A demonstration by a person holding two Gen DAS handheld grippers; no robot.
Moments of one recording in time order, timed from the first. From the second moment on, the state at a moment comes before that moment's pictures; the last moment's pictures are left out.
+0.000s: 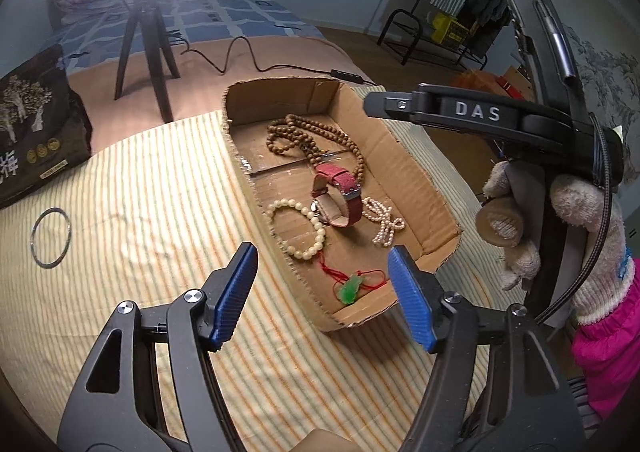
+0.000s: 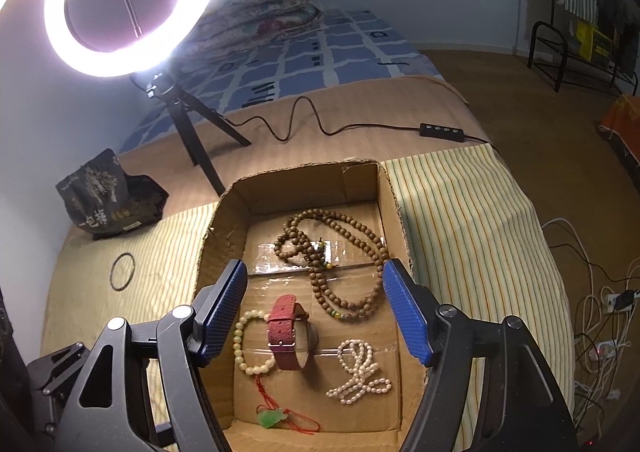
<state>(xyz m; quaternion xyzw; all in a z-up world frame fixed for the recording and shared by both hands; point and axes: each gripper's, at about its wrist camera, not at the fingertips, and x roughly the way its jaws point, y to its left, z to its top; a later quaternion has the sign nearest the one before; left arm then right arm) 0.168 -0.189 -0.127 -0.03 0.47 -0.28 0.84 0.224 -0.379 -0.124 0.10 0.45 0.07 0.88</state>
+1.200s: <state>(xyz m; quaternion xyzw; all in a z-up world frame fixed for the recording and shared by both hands) 0.190 0.065 -0.137 -0.10 0.47 -0.08 0.87 0.143 -0.220 -0.129 -0.02 0.46 0.22 0.86</state>
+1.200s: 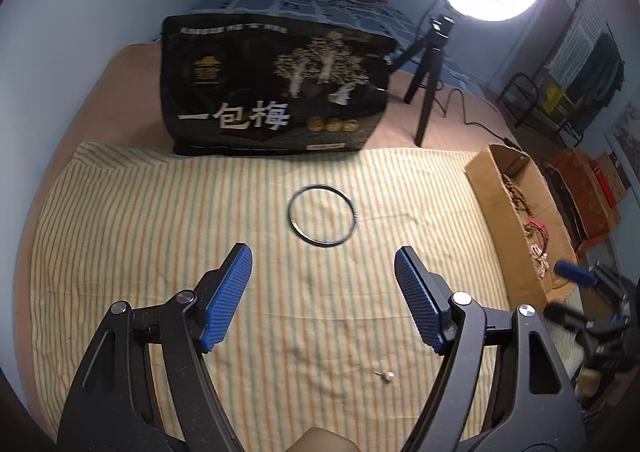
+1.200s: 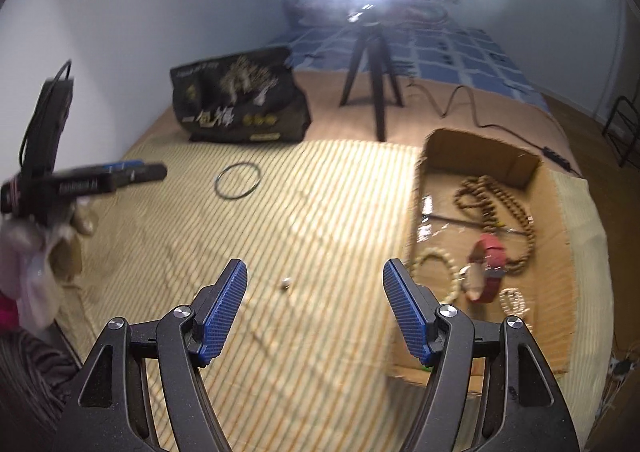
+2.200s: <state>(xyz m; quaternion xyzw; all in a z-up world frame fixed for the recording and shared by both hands) 0.252 0.017 -0.219 -0.06 0.53 -0.09 0.84 0.156 -0.176 -0.200 -0.04 0.52 0.25 0.82</state>
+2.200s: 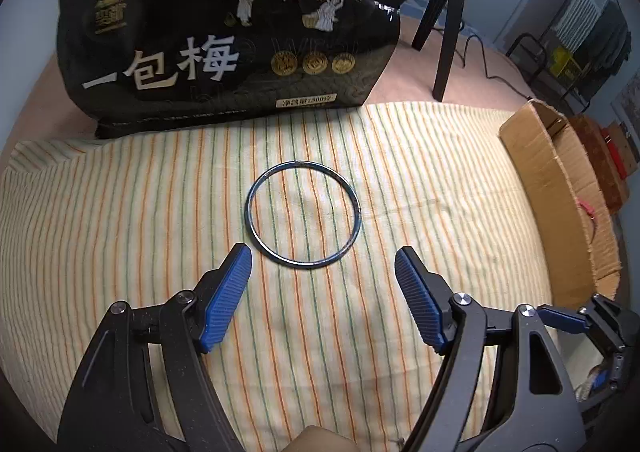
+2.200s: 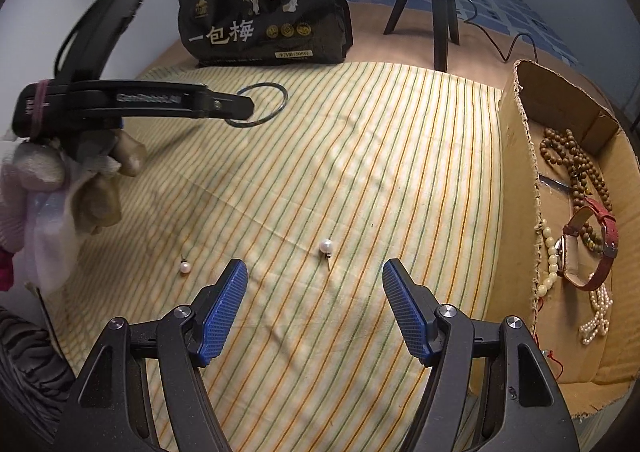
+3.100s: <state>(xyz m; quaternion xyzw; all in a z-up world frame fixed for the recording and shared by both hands) 0.280 0.006 -0.244 0.00 0.51 -0.07 0.86 0.165 -0.159 -0.219 -0.07 0.53 0.25 0.81</state>
